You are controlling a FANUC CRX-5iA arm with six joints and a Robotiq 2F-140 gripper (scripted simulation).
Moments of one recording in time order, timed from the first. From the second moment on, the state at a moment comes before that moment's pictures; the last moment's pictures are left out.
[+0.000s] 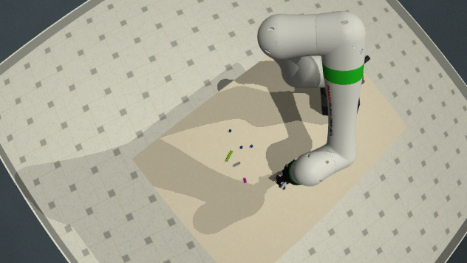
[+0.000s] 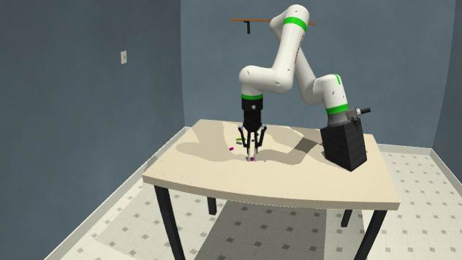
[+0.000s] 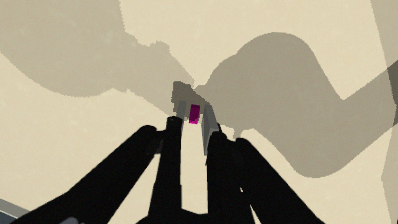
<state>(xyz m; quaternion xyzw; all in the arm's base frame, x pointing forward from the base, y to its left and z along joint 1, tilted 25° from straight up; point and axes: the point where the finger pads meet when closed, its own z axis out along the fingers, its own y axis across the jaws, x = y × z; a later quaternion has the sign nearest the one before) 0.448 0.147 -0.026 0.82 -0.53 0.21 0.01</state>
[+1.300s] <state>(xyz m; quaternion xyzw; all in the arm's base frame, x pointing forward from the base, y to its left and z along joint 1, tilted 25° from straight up) 0.419 0.168 0.052 0.82 -0.53 0.21 0.01</state>
